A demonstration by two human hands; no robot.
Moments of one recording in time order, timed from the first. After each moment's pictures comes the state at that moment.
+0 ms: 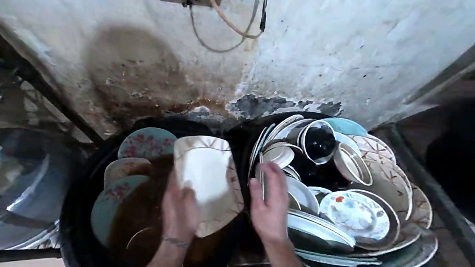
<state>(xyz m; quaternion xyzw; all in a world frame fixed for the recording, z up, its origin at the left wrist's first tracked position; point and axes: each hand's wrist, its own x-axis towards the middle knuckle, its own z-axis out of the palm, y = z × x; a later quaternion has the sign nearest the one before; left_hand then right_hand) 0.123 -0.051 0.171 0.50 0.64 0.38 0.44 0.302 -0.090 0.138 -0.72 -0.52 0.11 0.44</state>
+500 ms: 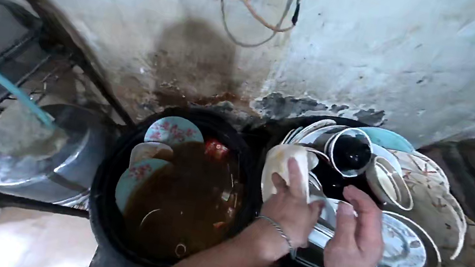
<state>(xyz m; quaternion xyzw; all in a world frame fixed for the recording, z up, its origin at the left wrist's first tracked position) 0.270 -0.072 0.214 0.70 0.55 0.03 0.45 0.376 -0.143 0.163 -0.67 -0.48 0.07 0.56</state>
